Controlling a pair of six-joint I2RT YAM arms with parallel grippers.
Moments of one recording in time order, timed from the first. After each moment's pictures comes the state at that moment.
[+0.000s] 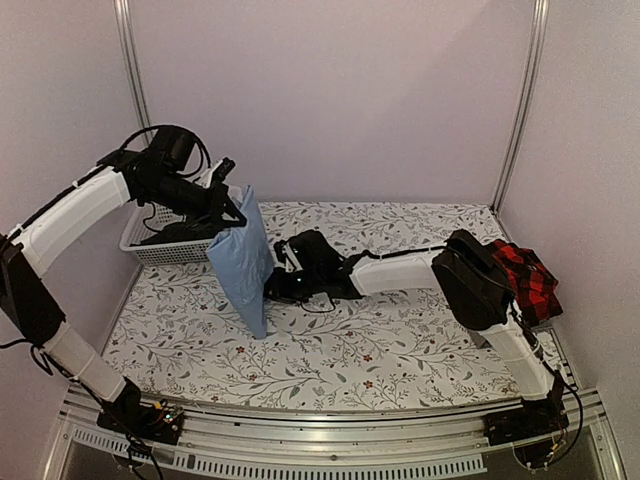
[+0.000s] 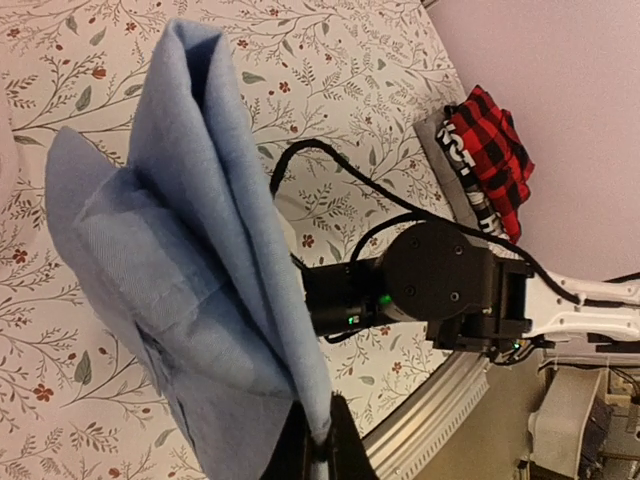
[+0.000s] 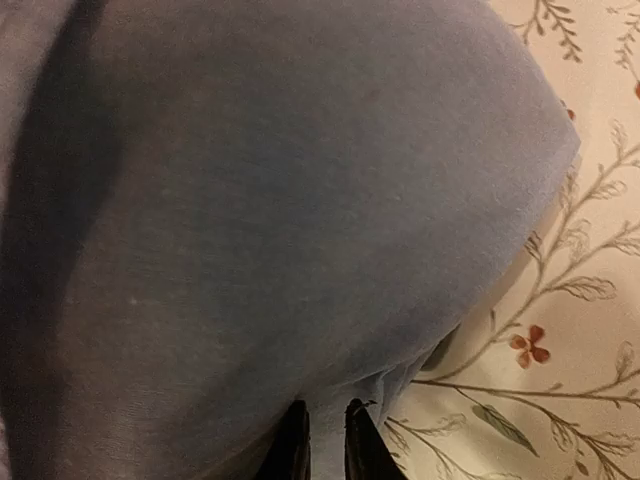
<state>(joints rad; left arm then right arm) -0.38 1.51 1.50 -0.90 0.51 -0.31 0.96 2.41 1.76 0.05 -0.30 0.79</state>
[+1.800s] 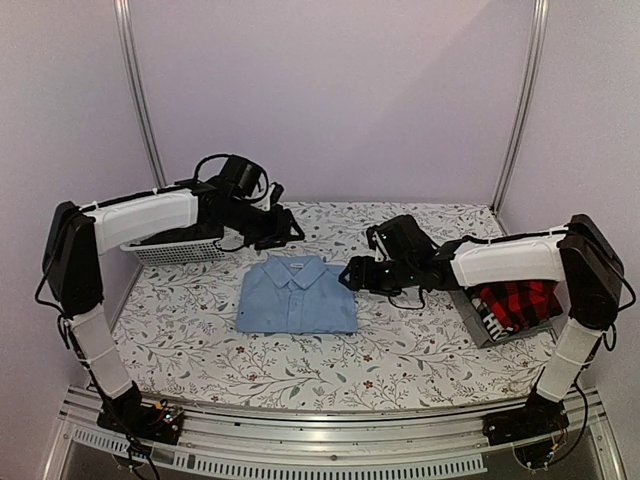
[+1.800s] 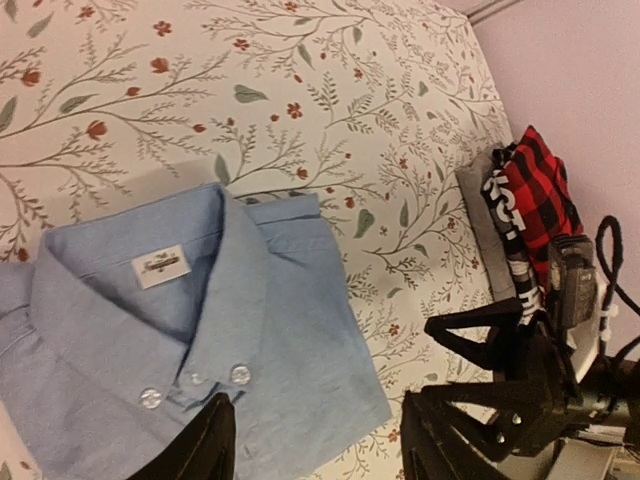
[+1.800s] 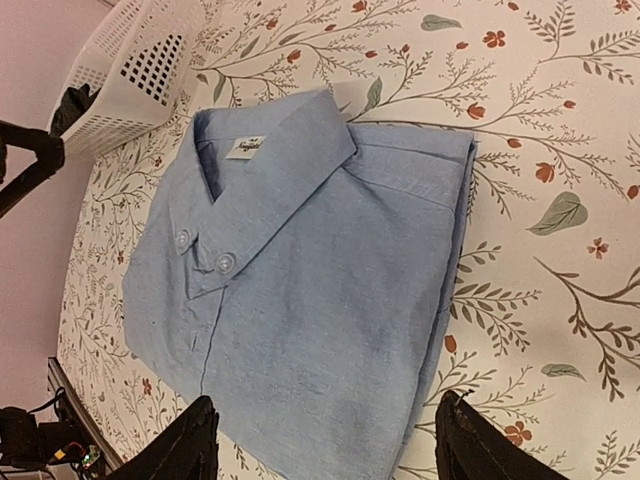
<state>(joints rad) -0.60 1.85 1.53 -0.49 0.32 -0.56 0.82 1.74 1.08 -0.05 -0.03 0.73</state>
